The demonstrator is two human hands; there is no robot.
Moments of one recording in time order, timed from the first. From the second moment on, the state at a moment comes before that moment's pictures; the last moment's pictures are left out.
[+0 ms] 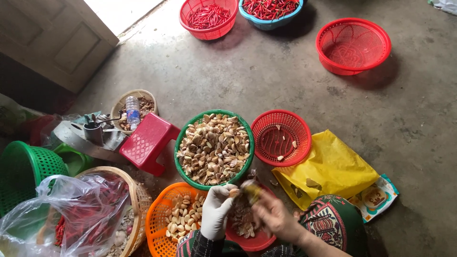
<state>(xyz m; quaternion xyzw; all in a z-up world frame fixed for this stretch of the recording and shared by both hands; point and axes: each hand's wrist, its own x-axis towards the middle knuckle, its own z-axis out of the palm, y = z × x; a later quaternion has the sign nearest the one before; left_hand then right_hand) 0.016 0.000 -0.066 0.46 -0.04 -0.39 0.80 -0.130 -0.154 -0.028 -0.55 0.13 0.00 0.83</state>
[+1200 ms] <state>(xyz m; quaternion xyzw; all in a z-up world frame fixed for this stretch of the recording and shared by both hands) 0.009 0.002 -0.064 0.51 -0.12 -0.42 0.74 -0.137 -0.152 -0.036 -0.44 0.14 0.01 0.89</state>
